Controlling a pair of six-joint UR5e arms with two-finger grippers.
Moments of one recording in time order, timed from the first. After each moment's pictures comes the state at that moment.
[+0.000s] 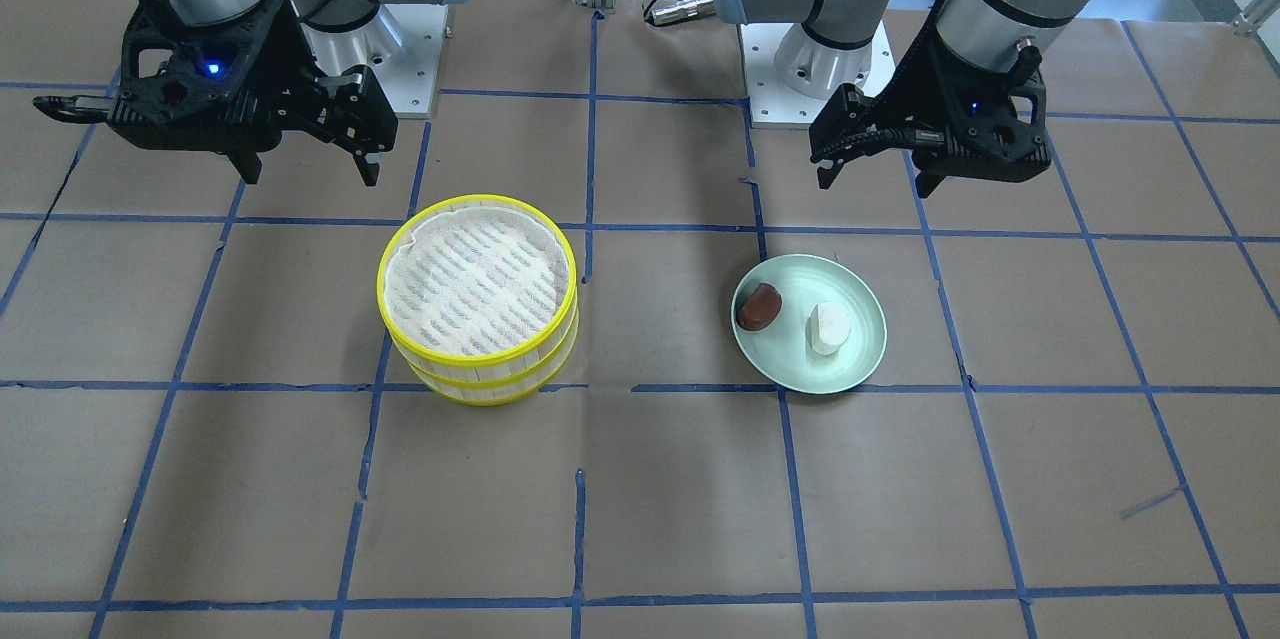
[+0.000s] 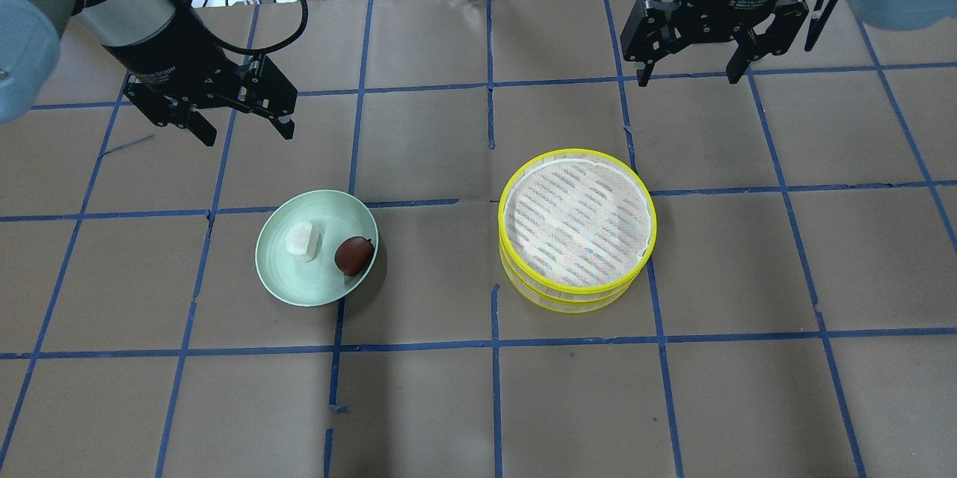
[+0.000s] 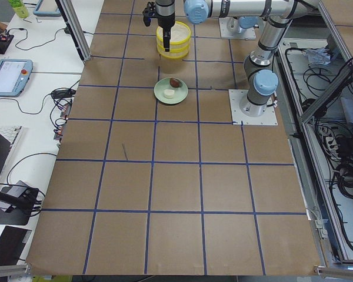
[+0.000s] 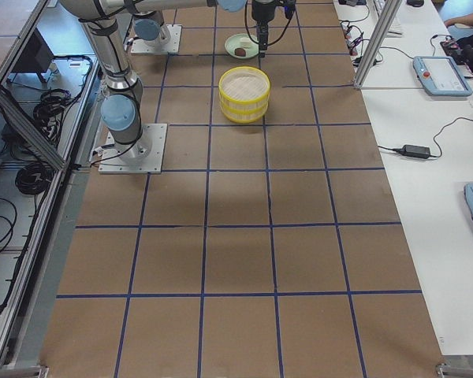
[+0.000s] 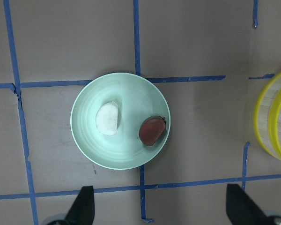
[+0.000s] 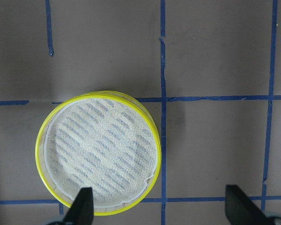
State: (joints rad) left arm -1.50 -1.57 -1.59 -1.60 1.49 0.09; right arm 1.62 -1.52 1.45 -1.53 -1.56 0.06
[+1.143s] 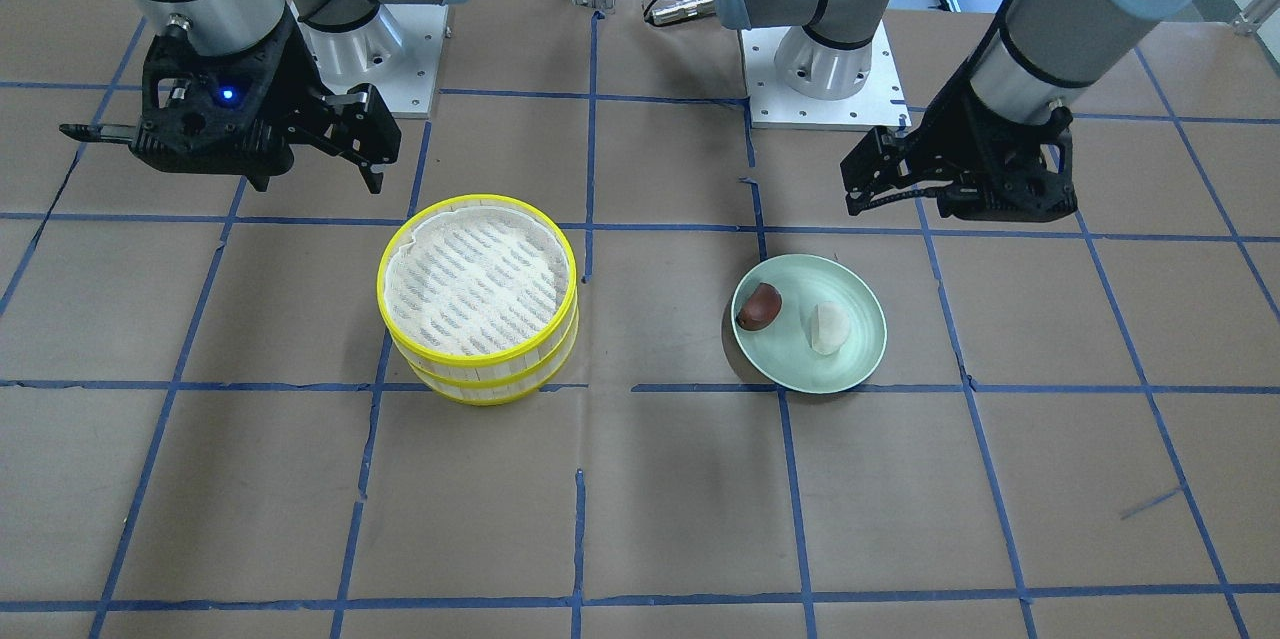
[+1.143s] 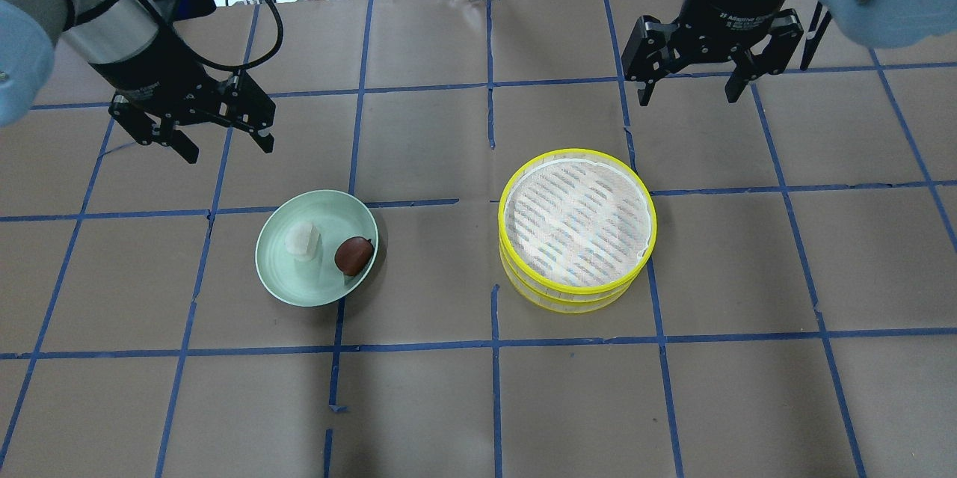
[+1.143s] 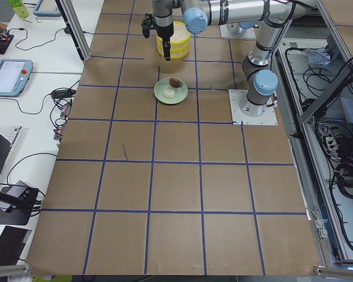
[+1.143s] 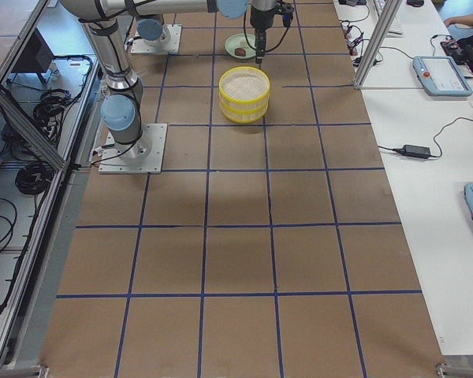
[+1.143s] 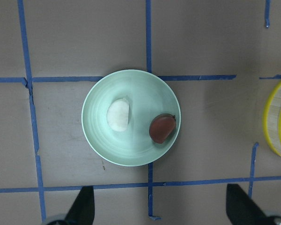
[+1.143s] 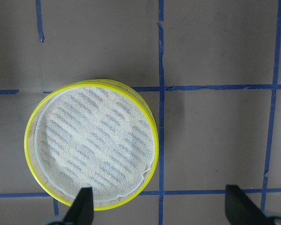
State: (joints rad) left arm -1.42 -1.60 -1.68 -1.56 1.50 0.09; right arm 1.62 -1.51 1.51 -1.53 -1.57 0.05
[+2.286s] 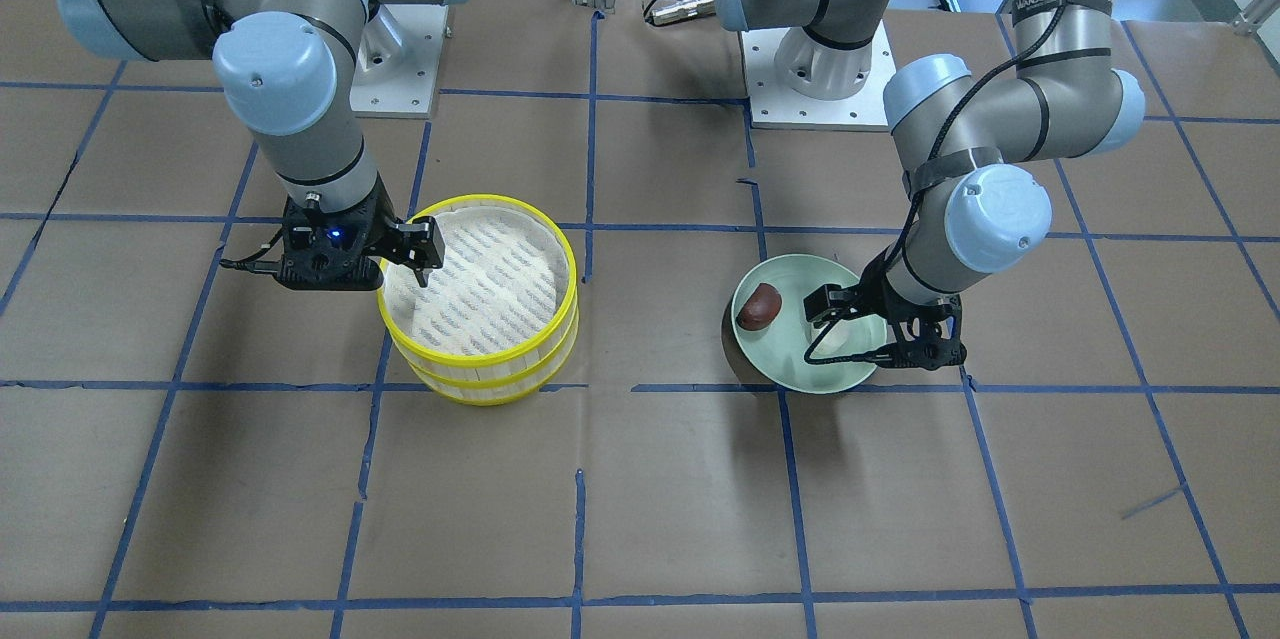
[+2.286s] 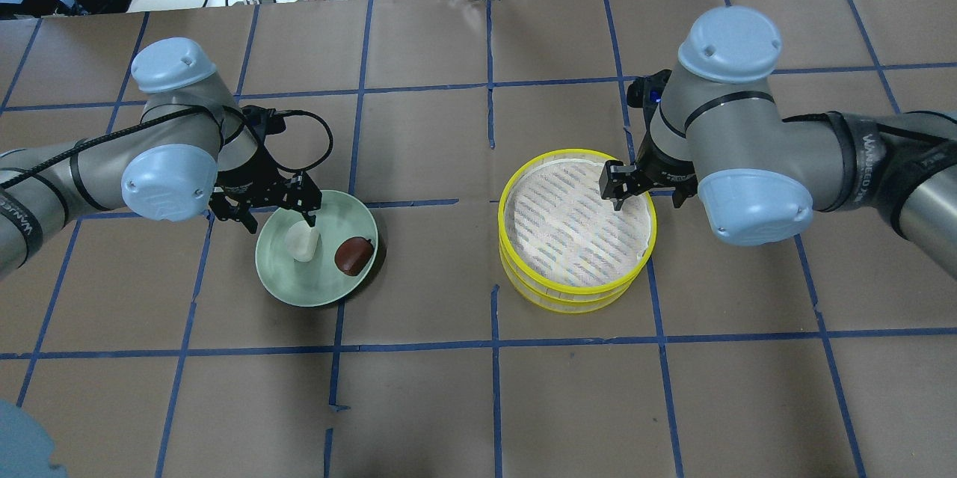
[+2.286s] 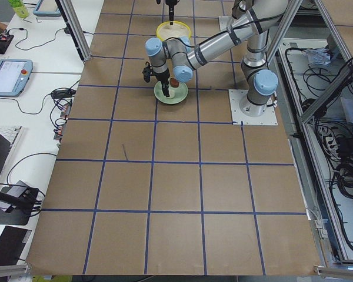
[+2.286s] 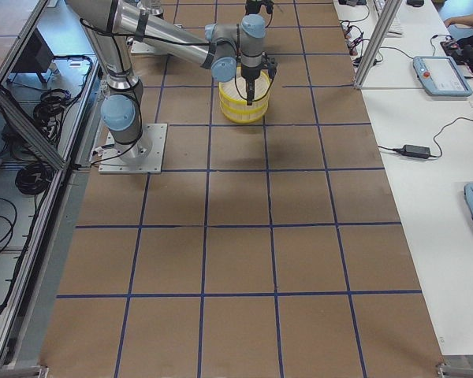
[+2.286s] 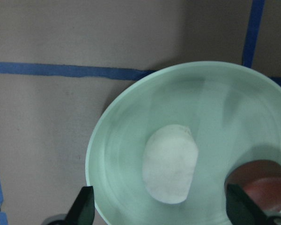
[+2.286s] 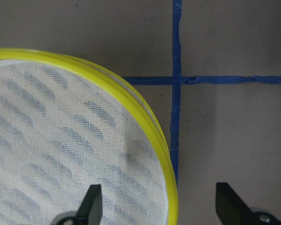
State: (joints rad) left arm -1.41 -1.85 -1.94 -1.12 1.57 0.09; right arm 1.61 -1.46 2.00 -2.11 -1.57 0.03
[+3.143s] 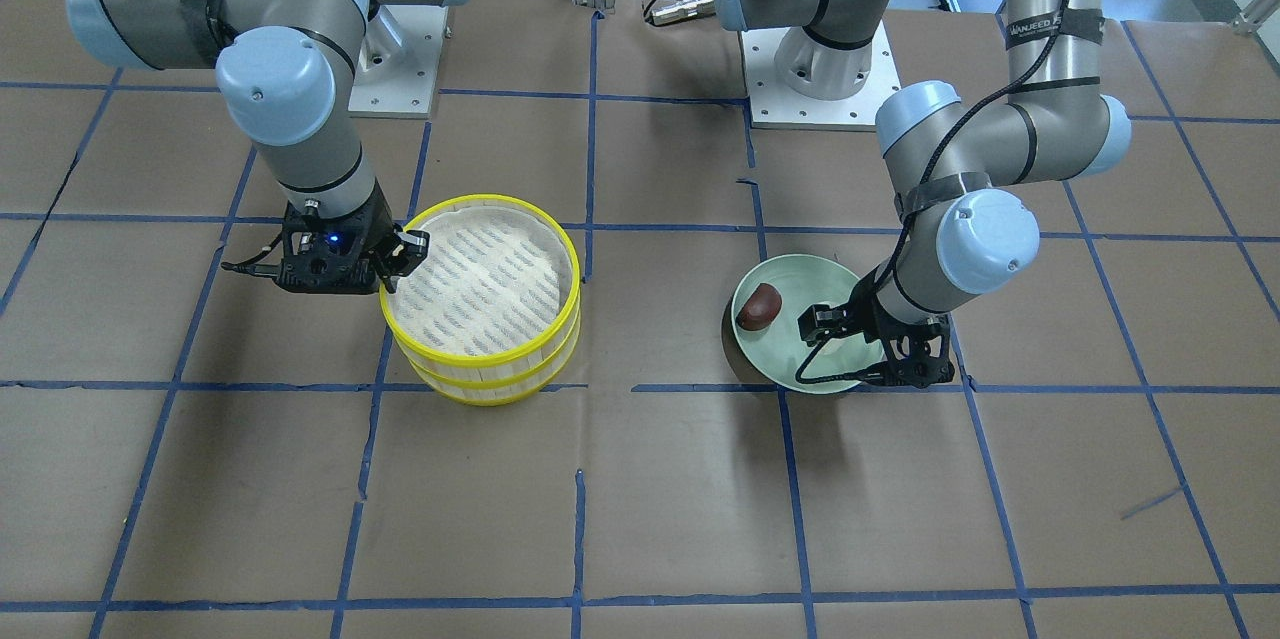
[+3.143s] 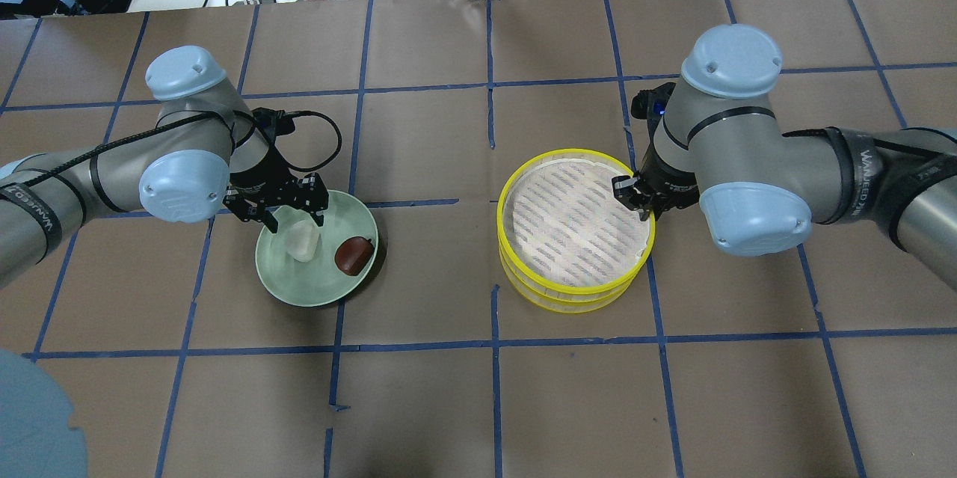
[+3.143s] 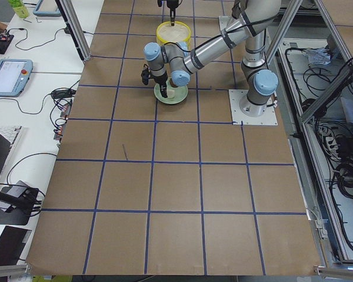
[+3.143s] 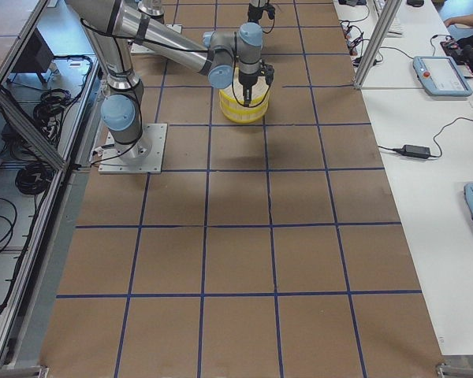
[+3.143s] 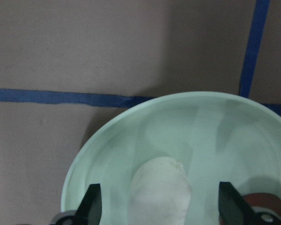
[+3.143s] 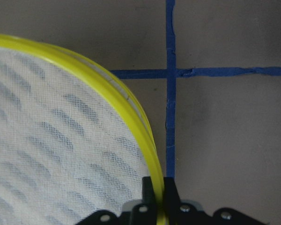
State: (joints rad) left arm -1.42 -1.89 -1.94 -1.07 1.53 0.05; right arm 1.60 -1.46 2.02 -2.13 -1.57 0.04
